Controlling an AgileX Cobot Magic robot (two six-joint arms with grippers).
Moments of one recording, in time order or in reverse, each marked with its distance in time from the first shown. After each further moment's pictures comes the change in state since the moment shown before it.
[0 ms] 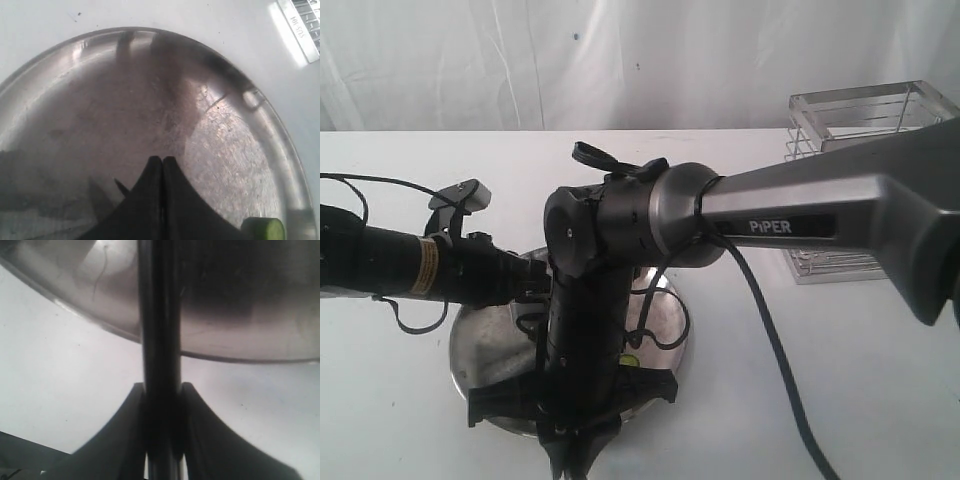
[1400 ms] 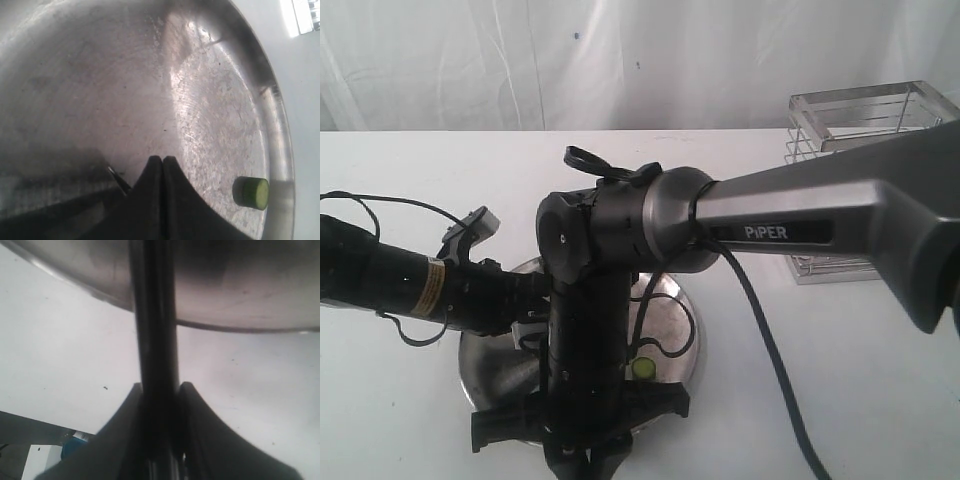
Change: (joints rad) left arm 0.009 0.078 -0.015 0.187 -0.112 -0.286; right arm 0.014 0.000 0.000 -0.008 0.110 0.037
